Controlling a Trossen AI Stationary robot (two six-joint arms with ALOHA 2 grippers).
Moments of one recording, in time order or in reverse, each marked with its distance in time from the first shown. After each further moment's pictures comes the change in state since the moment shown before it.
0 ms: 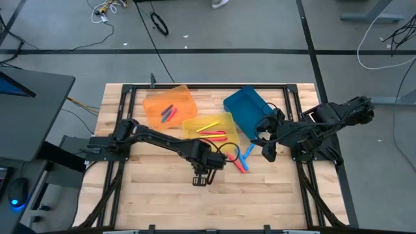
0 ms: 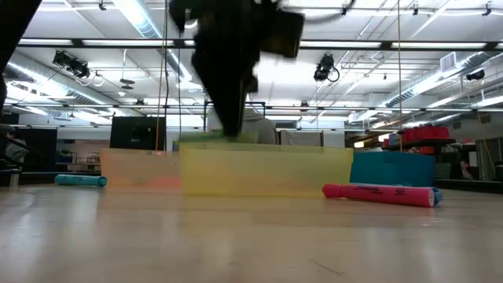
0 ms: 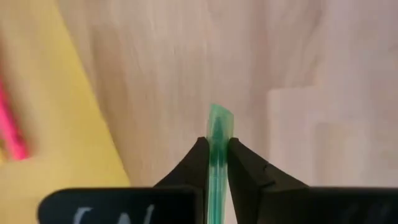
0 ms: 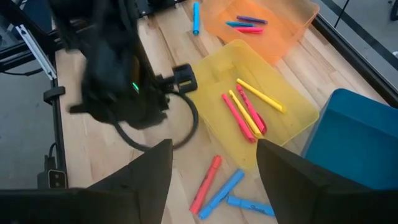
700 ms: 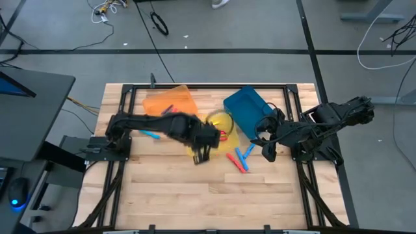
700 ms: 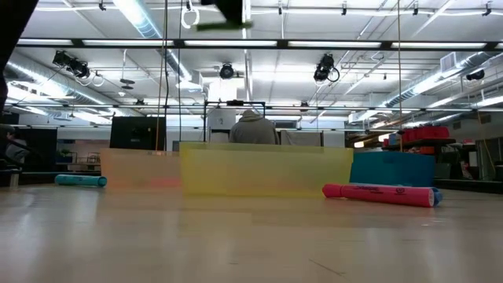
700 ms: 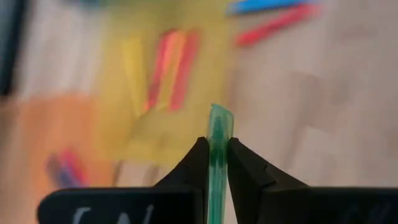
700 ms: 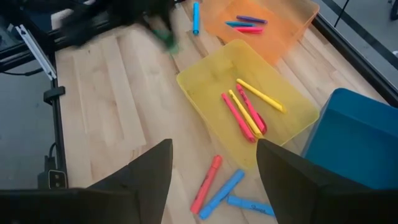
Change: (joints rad) left arm 0.069 -0.089 0.473 -0.488 -0.279 -0.273; right arm 0.000 0.000 0.000 0.000 0.000 0.002
